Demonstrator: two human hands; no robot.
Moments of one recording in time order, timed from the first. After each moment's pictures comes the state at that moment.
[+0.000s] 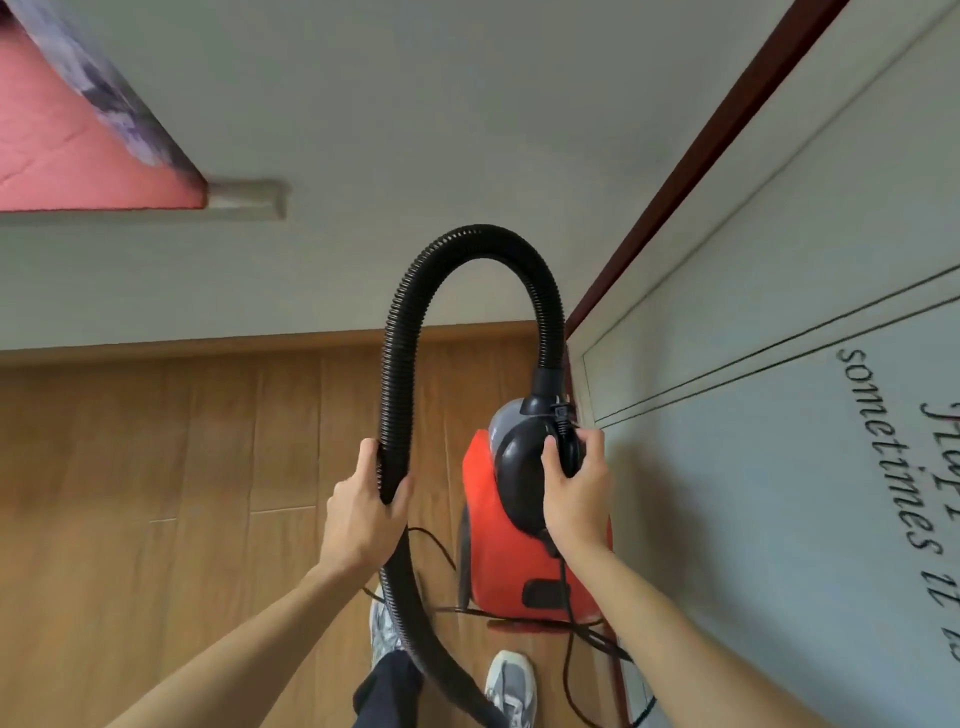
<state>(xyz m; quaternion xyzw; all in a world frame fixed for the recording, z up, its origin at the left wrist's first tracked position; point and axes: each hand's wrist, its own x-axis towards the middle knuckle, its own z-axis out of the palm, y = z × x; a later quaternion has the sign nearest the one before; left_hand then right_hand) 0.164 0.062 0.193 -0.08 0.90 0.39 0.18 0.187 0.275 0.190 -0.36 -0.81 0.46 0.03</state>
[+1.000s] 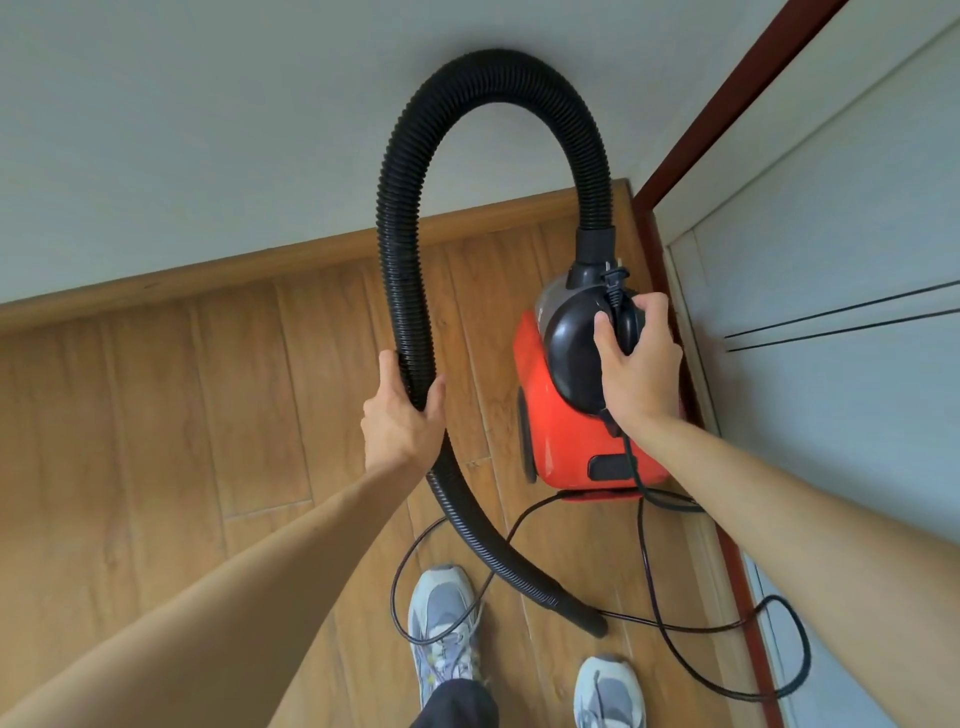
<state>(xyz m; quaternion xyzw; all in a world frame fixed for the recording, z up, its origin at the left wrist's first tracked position) 0.062 0.081 -0.082 -0.13 0.88 0.40 0.21 0.084 0.302 -0.075 -0.32 -0.83 0.45 0.03</state>
